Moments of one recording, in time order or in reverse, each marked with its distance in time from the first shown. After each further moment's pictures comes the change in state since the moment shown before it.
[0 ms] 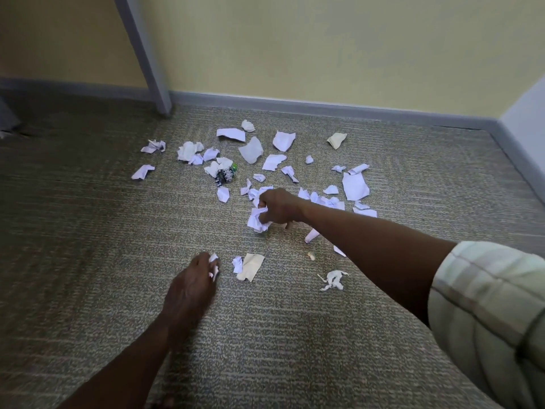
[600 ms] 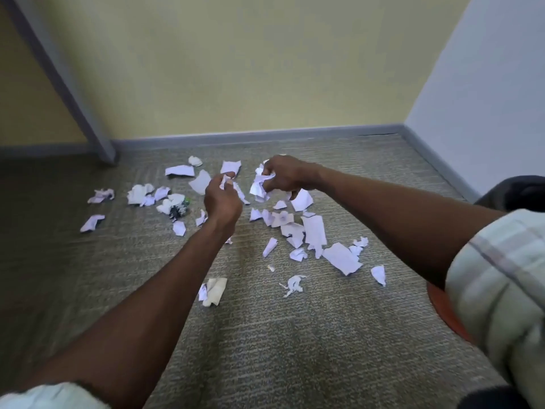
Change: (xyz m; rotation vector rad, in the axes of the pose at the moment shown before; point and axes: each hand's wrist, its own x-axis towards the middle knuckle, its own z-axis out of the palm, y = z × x) left_hand 0.136 0.224 -0.064 -0.957 0.180 -0.242; right_hand -0.105 0.060 -0.111 0.255 0.260 0.209
